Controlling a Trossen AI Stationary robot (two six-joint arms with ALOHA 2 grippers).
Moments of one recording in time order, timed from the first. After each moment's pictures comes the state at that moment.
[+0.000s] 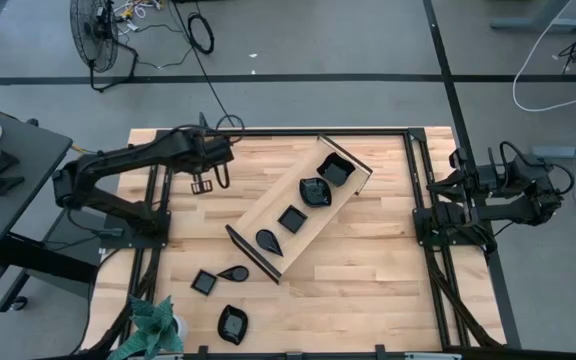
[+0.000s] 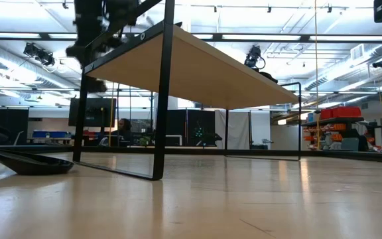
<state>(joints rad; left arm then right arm) 0.37 1.35 1.18 -1.27 -0.53 0.19 0.07 0.01 0.77 -0.81 0.04 -0.09</state>
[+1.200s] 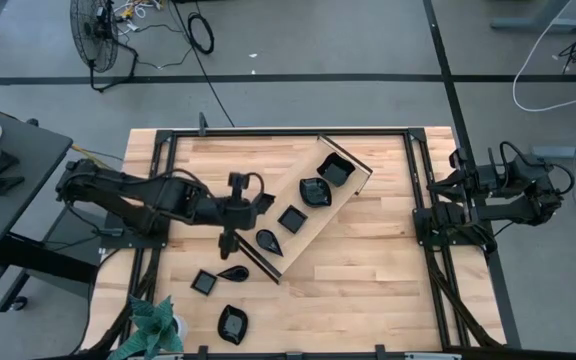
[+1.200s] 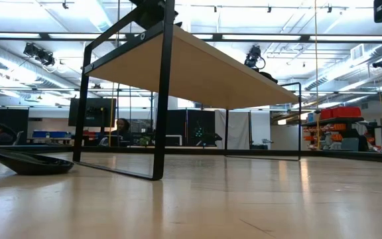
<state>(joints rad) -0.26 1.39 1.41 -0.88 -0.44 0.22 0.07 0.01 0.77 -0.81 0.04 -0.09</state>
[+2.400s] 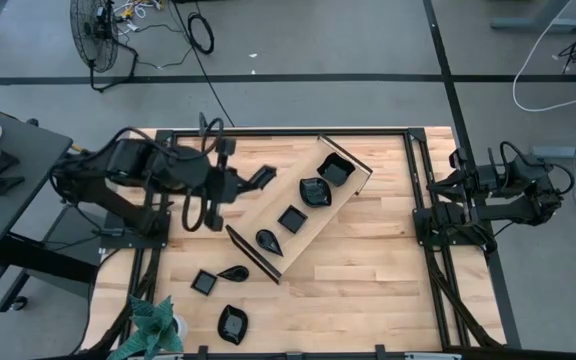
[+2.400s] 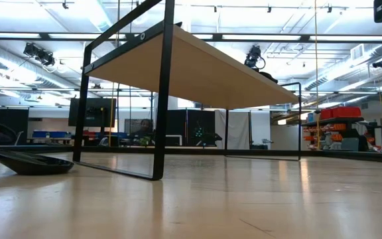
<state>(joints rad) -0.21 1.43 1.92 -1.05 -0.34 0.41 0.07 0.01 0.77 -0.81 0.04 -0.09</state>
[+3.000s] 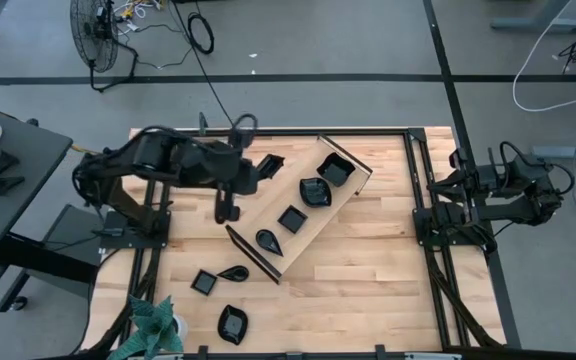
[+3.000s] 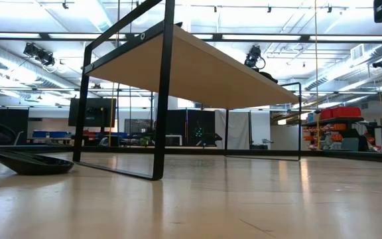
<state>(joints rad) -0.14 1.62 2.16 -1.26 -0.40 0.43 0.07 0.01 0.77 -0.81 0.04 -0.09</state>
